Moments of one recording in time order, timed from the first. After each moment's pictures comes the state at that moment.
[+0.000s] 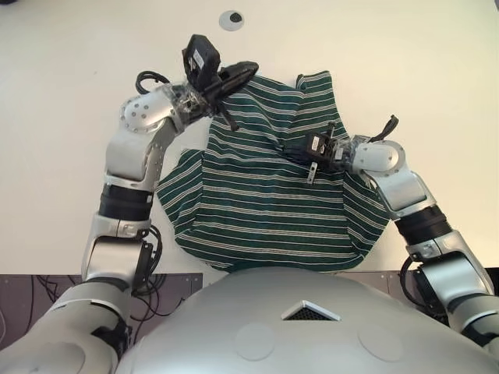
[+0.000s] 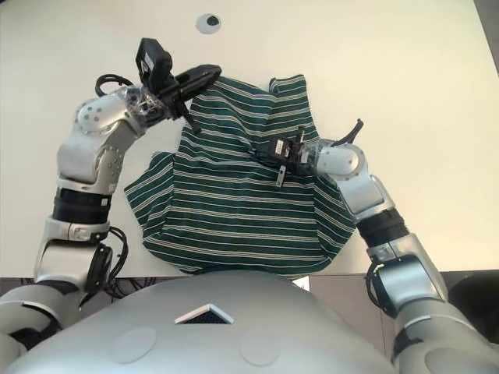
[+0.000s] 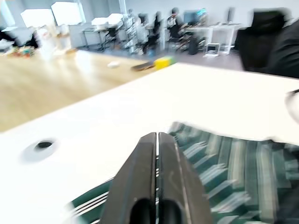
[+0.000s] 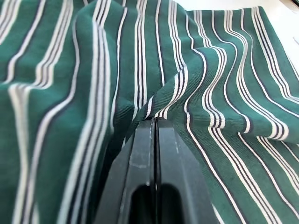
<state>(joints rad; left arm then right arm) -0.41 0.35 -0.16 0.19 -0.29 0.28 -0.66 -0.17 -0.53 0.44 0.12 -0.02 0.00 0.84</state>
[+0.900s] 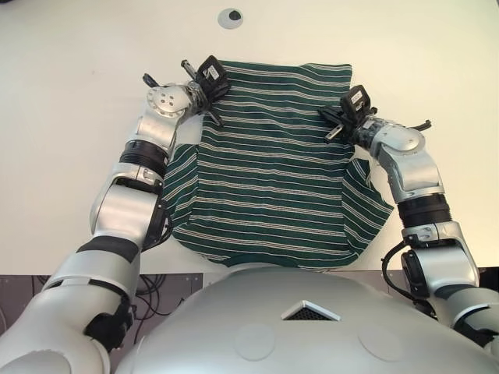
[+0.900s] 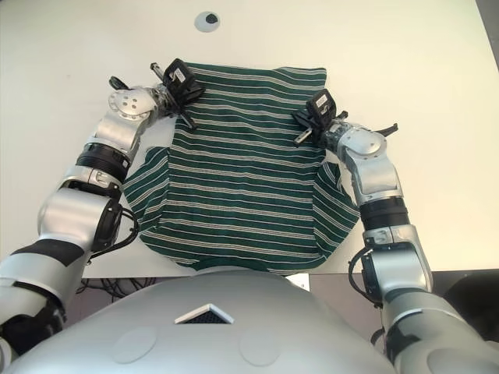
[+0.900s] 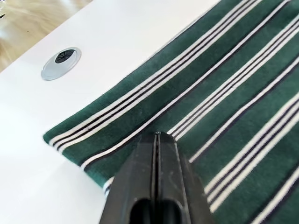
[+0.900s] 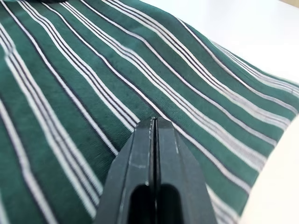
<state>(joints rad) -0.67 0.29 -0.26 0.97 0.09 -0.03 -0.57 -0.33 -0.40 0.20 0.40 0.07 0.21 0.59</state>
